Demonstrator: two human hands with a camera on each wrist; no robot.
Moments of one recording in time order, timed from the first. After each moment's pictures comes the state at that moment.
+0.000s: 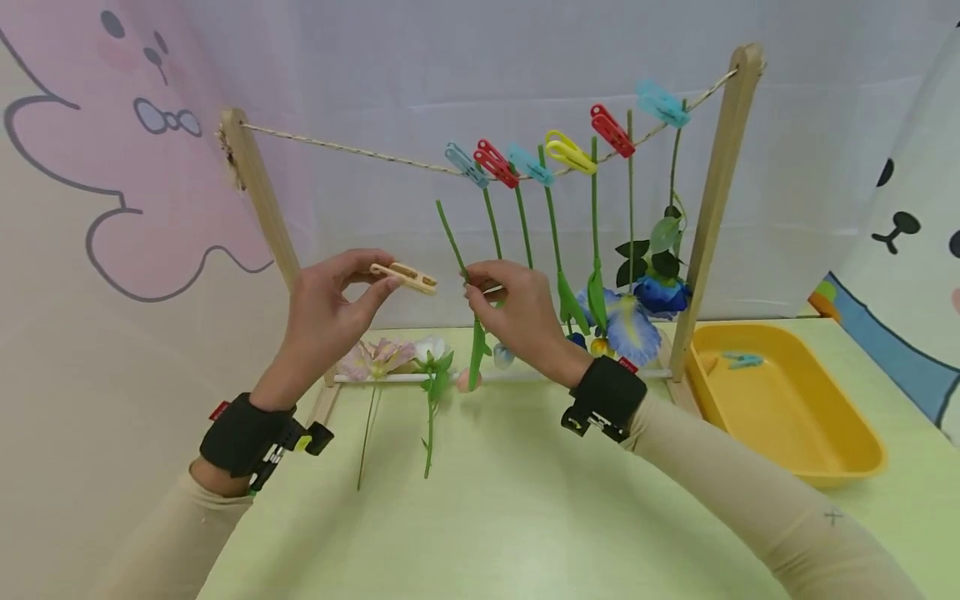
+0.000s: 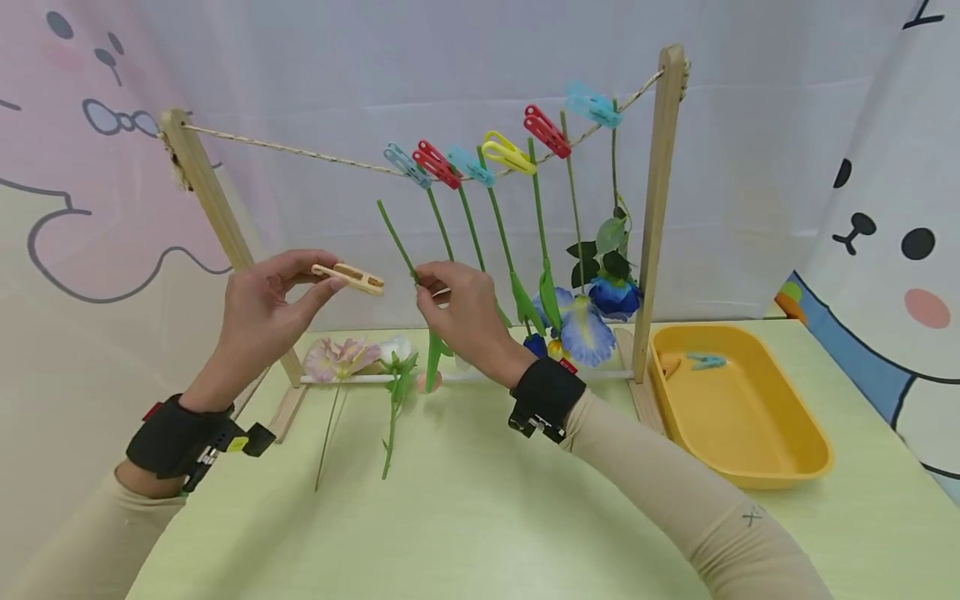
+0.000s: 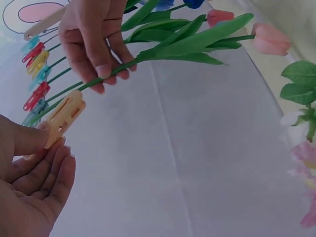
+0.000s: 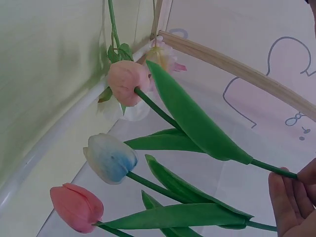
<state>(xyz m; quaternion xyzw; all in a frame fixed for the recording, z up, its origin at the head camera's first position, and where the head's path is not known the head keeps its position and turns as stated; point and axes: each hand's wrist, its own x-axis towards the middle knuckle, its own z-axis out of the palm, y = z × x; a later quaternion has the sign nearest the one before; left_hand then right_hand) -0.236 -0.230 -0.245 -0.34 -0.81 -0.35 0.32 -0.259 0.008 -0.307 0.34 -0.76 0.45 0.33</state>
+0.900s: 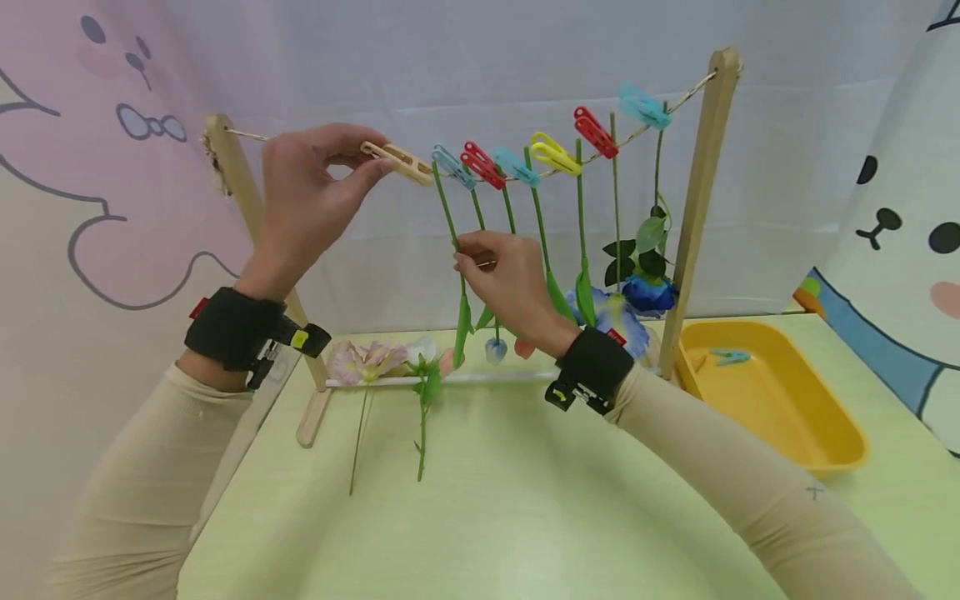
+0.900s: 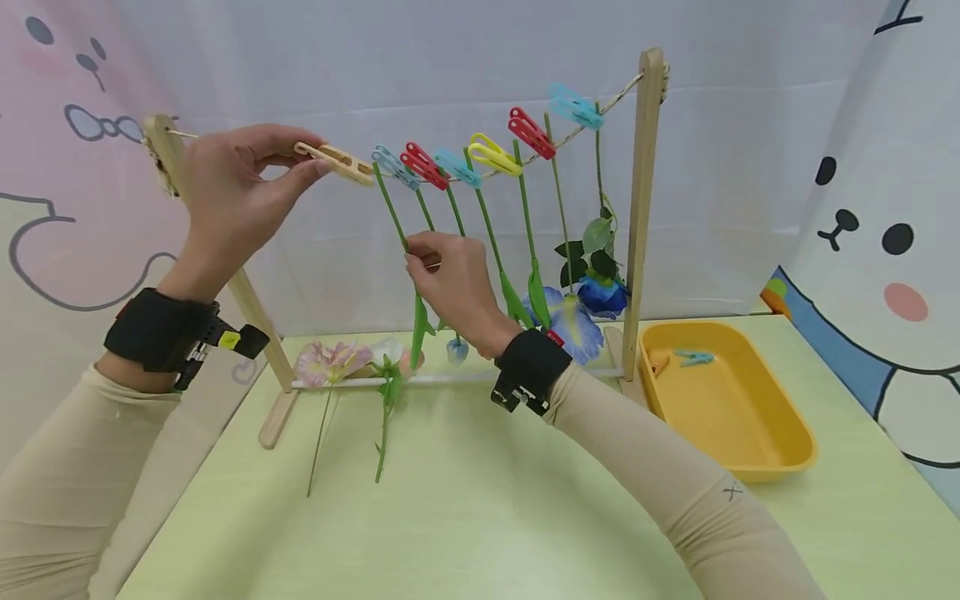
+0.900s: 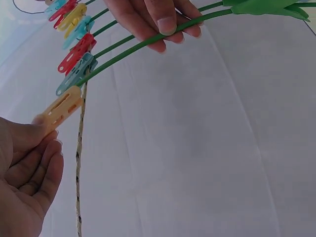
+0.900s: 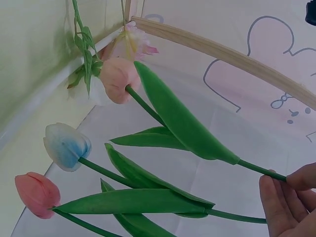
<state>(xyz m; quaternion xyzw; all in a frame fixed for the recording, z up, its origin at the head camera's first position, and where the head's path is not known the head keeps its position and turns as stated) -0.272 -0.196 -0.141 -0.34 -0.79 -0.26 0.44 -0.266 0.009 -0.272 0.29 -0.76 0.48 0.32</state>
